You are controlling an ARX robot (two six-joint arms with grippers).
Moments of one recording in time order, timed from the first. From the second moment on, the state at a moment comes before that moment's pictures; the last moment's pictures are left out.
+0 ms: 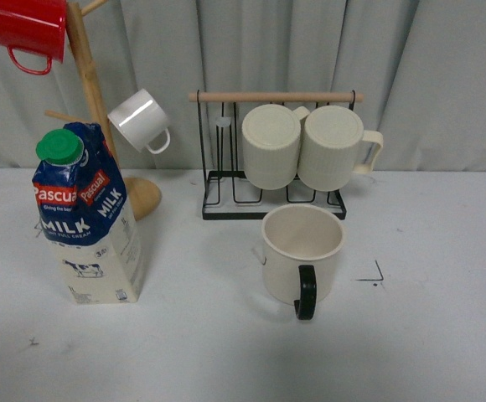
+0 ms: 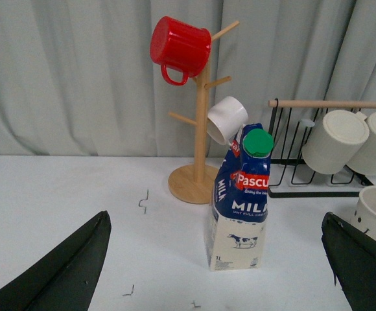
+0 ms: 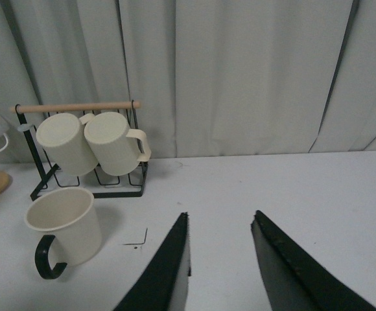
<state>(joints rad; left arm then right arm) 0.00 0.01 0.01 0.00 0.00 -0.01 0.00 0.00 0.01 0.00 0.00 0.00</state>
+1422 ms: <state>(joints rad) -0.07 1.62 0.81 0.37 0.09 0.03 0.00 0.00 0.01 0.00 0.00 0.00</state>
